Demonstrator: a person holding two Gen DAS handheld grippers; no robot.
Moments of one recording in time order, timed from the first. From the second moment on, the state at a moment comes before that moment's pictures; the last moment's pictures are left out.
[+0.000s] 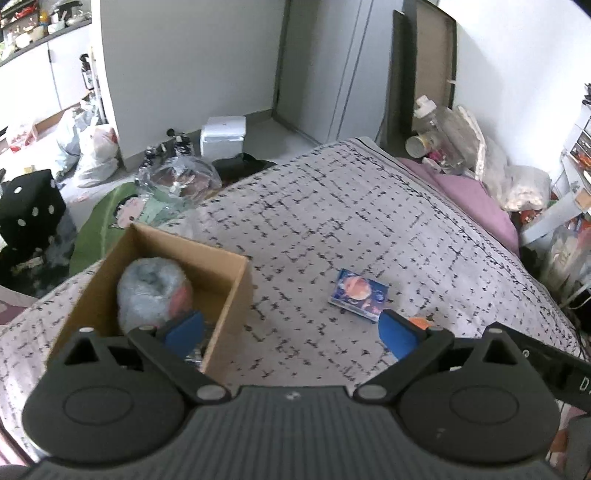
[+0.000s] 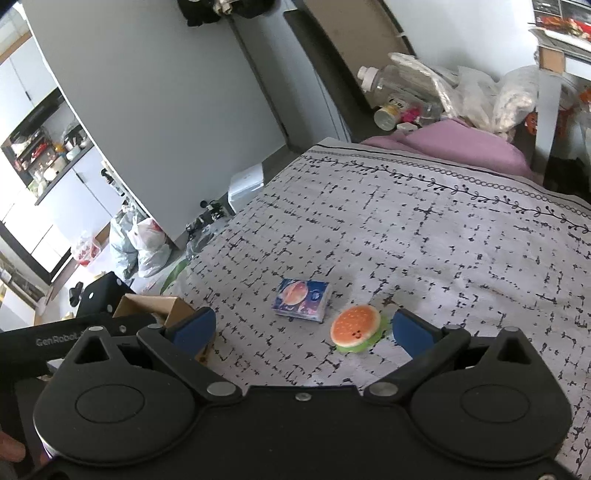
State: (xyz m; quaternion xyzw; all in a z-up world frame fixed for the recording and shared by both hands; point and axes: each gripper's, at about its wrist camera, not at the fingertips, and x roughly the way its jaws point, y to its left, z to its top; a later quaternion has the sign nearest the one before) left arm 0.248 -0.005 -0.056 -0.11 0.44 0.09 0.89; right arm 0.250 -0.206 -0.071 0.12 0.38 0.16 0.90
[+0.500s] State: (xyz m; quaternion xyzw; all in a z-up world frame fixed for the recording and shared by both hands) left arm 0.285 -0.039 -0.084 -0.12 0.46 0.07 0.88; right arm 0.269 -0.235 -0.097 0.14 0.40 0.12 0.90
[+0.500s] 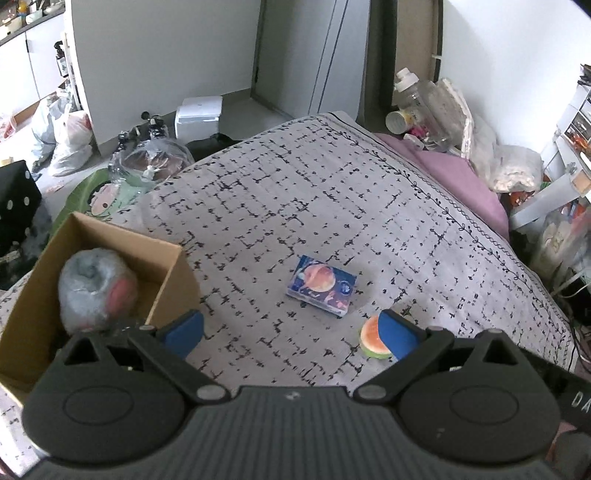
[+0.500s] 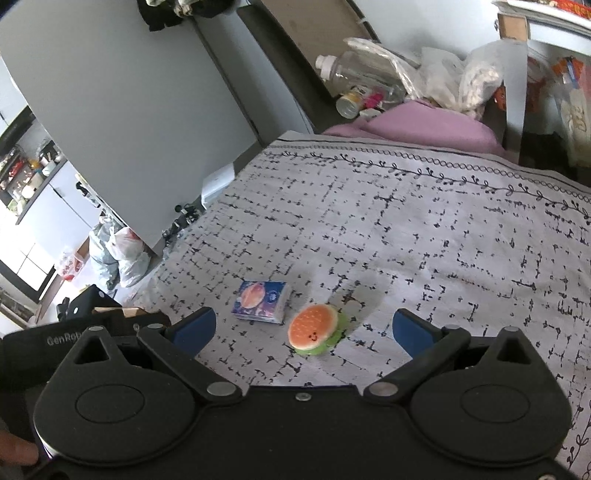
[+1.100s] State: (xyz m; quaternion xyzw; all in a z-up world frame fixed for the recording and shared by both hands) left arm 0.330 -0.046 -0.131 -0.14 0.49 0.03 0.86; right arm 0.301 -0.244 -0.147 0.19 0.46 0.09 0.86
